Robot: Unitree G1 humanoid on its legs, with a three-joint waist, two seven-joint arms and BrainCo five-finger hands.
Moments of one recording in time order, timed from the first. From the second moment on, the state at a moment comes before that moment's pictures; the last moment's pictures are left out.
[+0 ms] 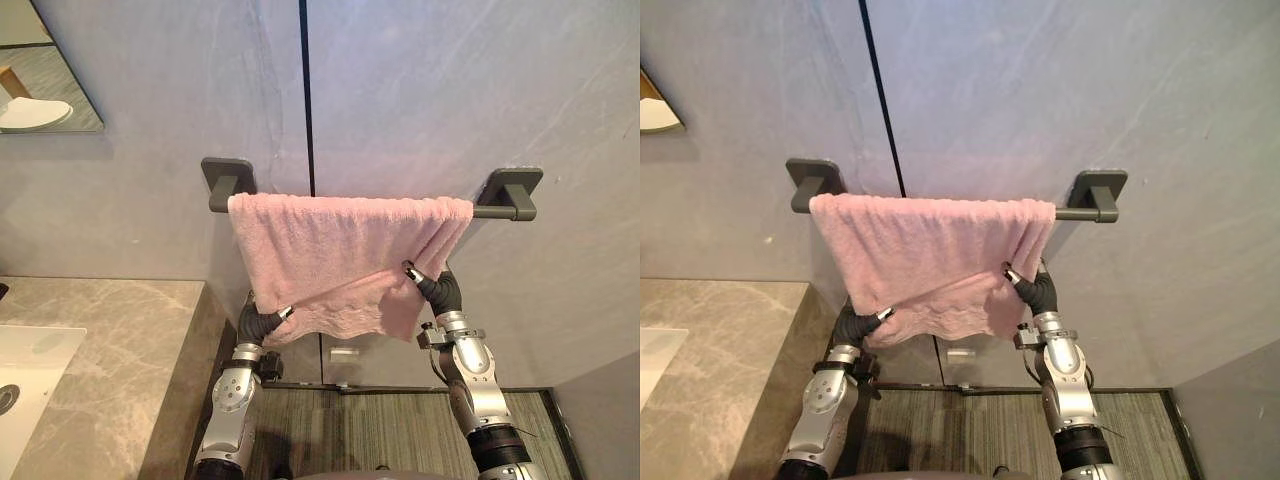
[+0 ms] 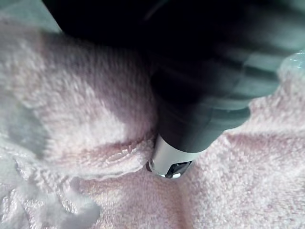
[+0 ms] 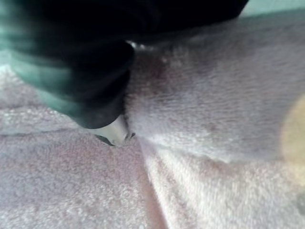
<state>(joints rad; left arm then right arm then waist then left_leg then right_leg) 0.09 0.06 -0.06 0.21 -0.14 -0.31 0.01 -0.07 -0.09 -0.01 0.28 0.19 -0.31 0.06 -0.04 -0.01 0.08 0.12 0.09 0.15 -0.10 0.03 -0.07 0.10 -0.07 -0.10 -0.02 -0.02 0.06</state>
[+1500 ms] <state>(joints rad) 0.21 0.06 0.28 -0.67 -0.39 -0.42 0.08 0.02 -0.15 -0.40 -0.53 0.27 -0.39 -0.11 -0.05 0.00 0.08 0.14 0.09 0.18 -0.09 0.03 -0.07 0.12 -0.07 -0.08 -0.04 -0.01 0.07</state>
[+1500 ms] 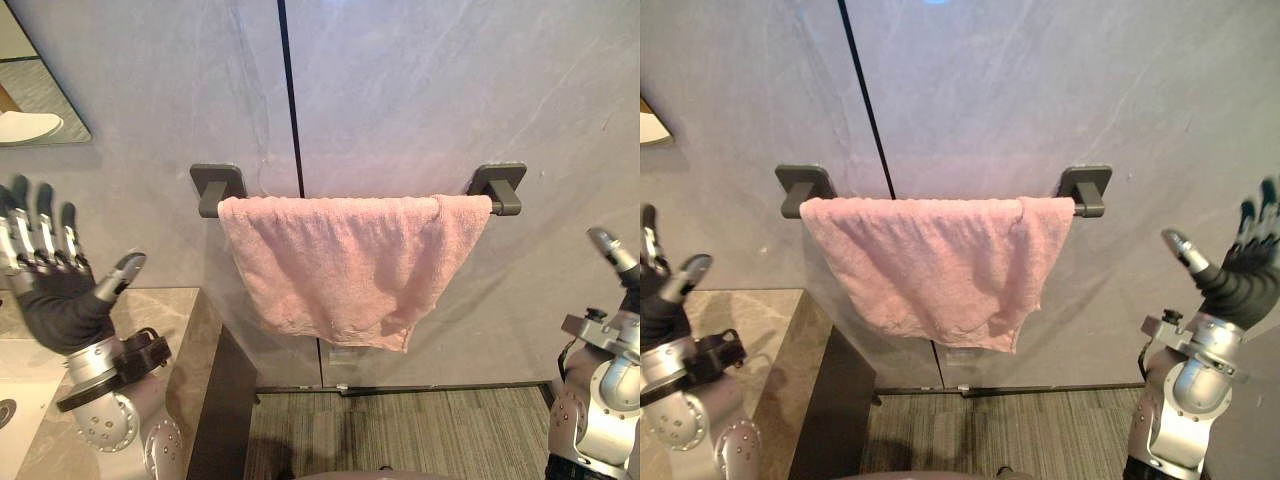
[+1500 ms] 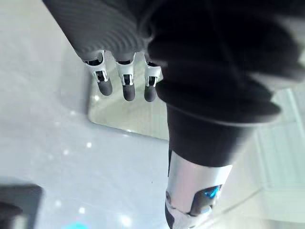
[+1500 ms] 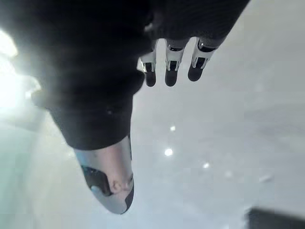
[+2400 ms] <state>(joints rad) 0.15 0.65 -0.52 -0.43 -0.85 -0.27 -0.35 0.05 -0.80 0.40 -0.49 0.93 -0.27 0.39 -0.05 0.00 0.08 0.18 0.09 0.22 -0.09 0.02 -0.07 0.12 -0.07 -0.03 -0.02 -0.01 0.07</state>
